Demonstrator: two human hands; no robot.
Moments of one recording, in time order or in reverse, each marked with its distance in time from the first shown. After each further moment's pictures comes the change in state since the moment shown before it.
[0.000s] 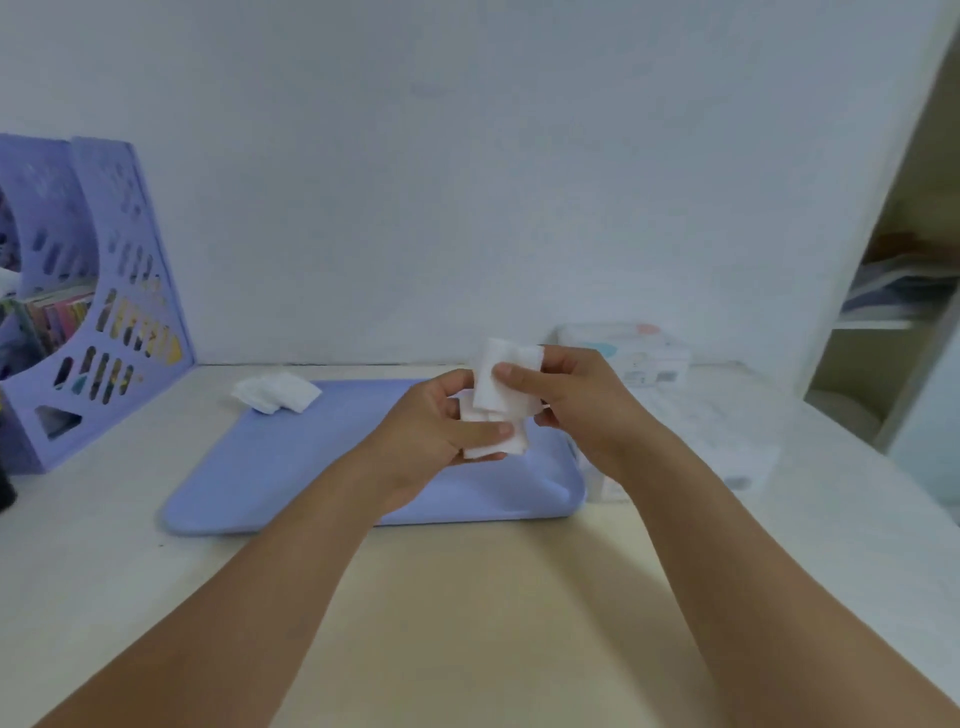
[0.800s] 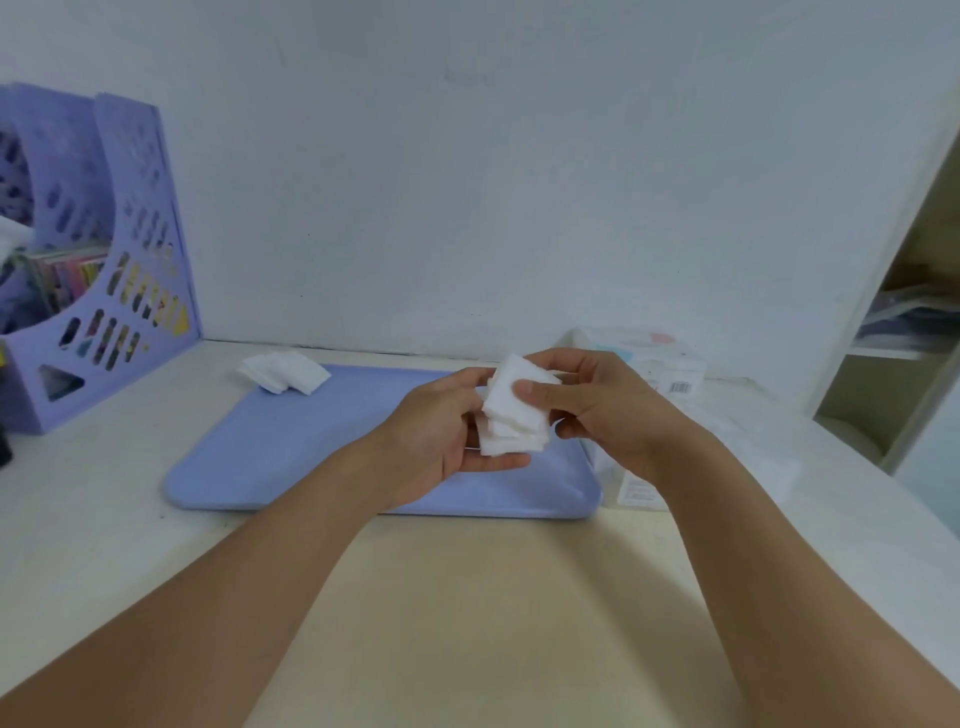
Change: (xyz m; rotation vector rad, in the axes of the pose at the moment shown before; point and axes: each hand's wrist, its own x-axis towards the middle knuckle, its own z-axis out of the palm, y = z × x) left_hand 0.003 -0.005 -0.005 -0.221 -0.046 -0.104; right_hand 0.004 0.004 -0.015 -0.126 -0.141 0.027
